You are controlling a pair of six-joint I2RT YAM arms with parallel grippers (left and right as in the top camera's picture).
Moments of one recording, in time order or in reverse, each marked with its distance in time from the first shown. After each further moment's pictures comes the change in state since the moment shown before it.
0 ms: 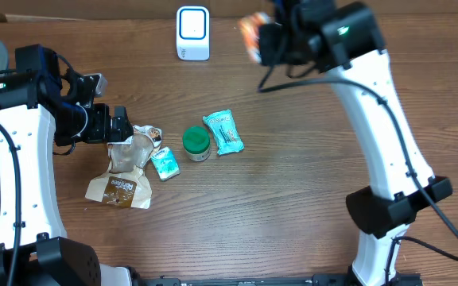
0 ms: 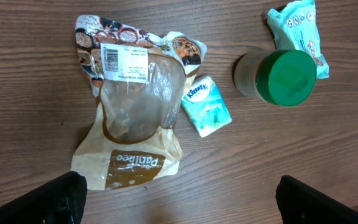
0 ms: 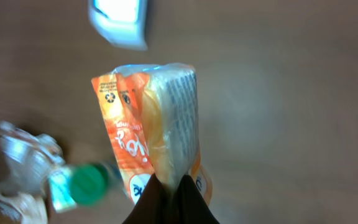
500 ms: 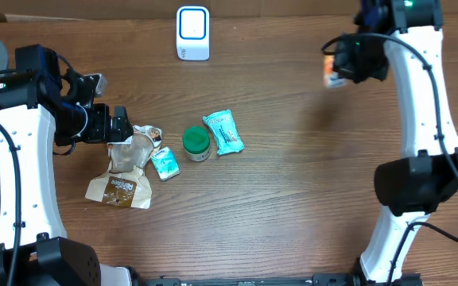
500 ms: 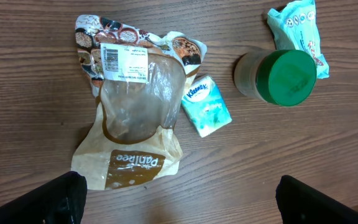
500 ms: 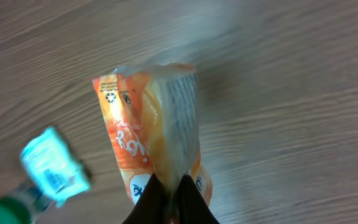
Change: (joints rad) left arm 0.000 0.000 0.000 0.000 0.000 0.000; right arm -0.350 0.076 -0.153 -0.103 -0.049 0.070
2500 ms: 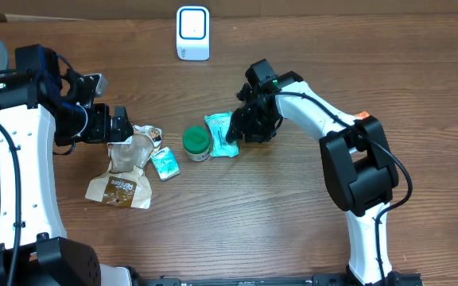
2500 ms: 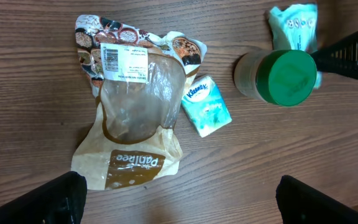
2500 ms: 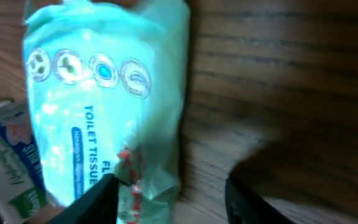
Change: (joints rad) left arm 0.000 0.000 0.000 0.000 0.000 0.000; right arm 0.397 0.119 -0.661 0.700 -0.419 -0.045
